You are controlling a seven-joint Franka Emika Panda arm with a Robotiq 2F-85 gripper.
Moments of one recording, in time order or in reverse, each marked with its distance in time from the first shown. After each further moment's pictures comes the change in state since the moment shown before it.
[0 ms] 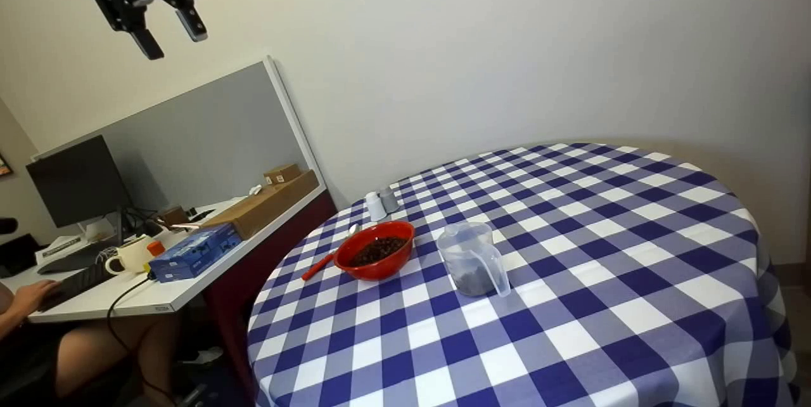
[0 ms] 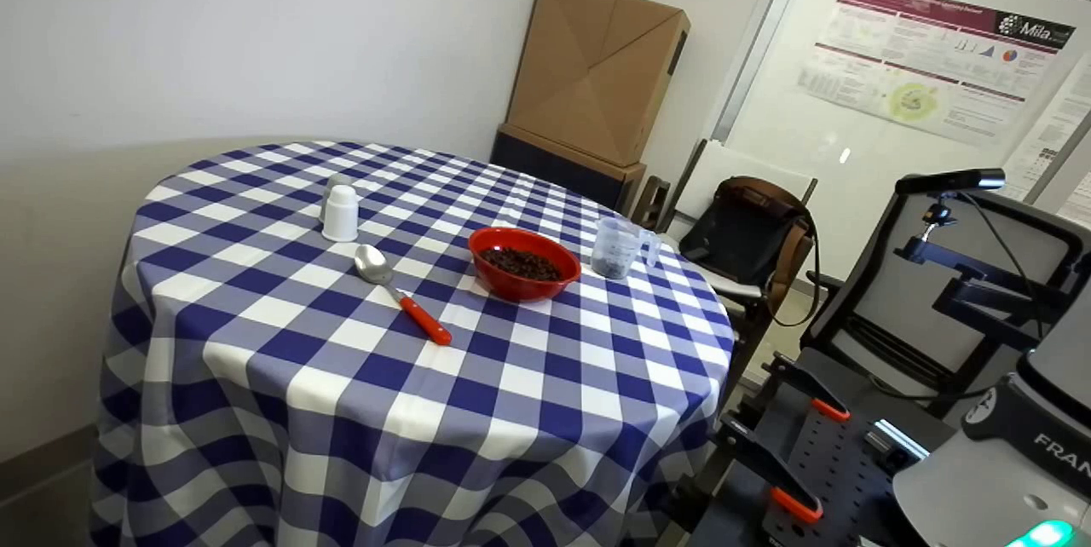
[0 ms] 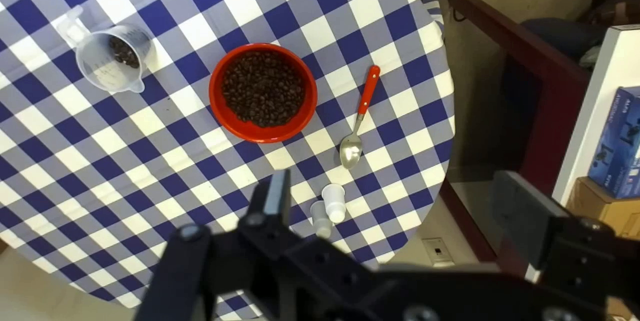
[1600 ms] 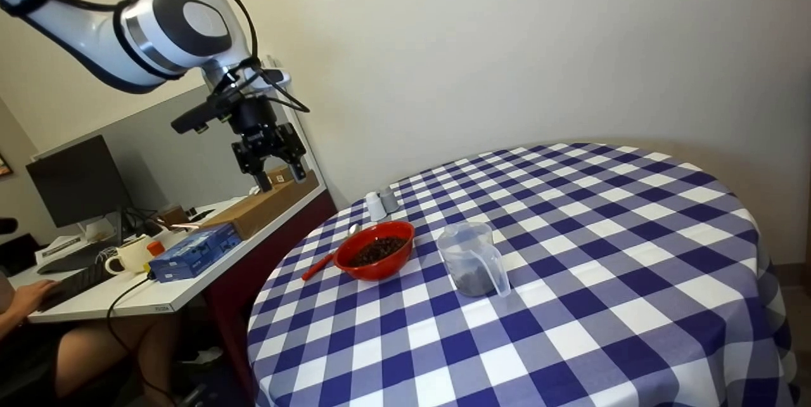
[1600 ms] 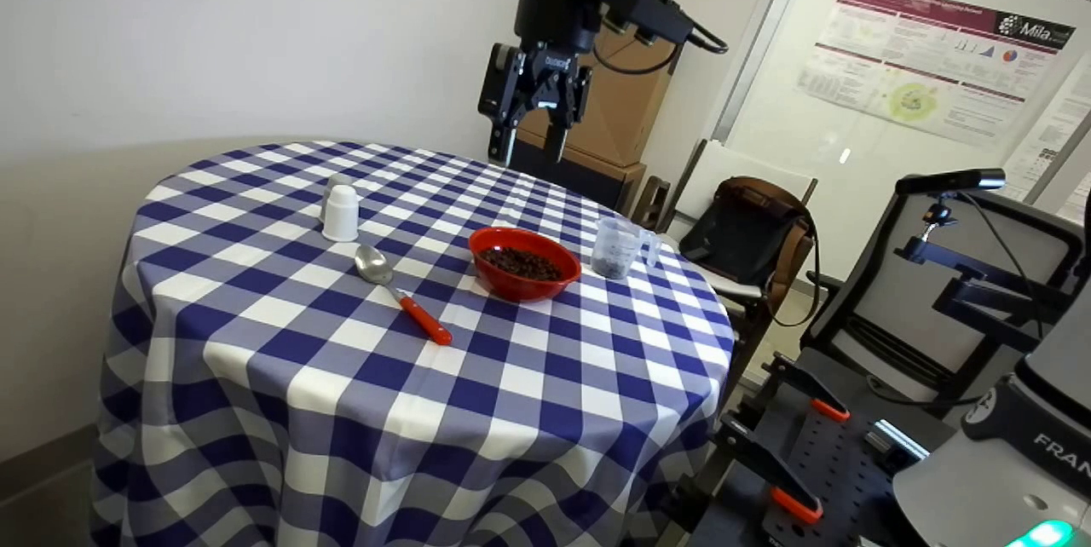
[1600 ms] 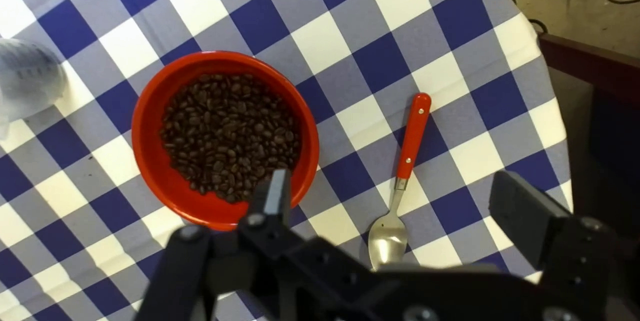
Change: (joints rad) arm -0.004 0.677 0.112 0.080 -0.168 0.377 0.247
